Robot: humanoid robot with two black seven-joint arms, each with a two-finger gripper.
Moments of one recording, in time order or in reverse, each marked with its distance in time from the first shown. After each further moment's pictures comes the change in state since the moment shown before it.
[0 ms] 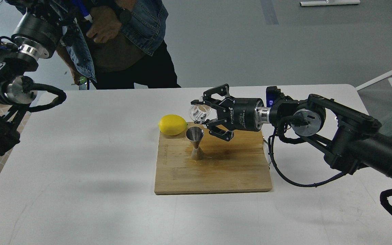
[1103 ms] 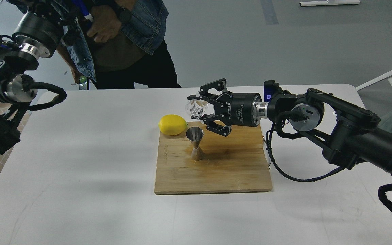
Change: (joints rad) left arm -0.008 -0.002 0.000 0.001 -0.001 0.002 0.019; right arm 0.029 0.006 -0.001 -0.004 0.000 0.003 0.000
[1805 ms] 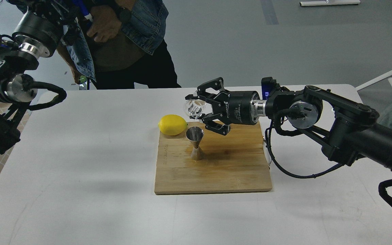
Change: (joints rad) left arm -0.002 0.002 0.000 0.000 0.000 0.000 0.001; right arm 0.030 0.000 -0.038 -0.005 -0.002 0.006 0.003
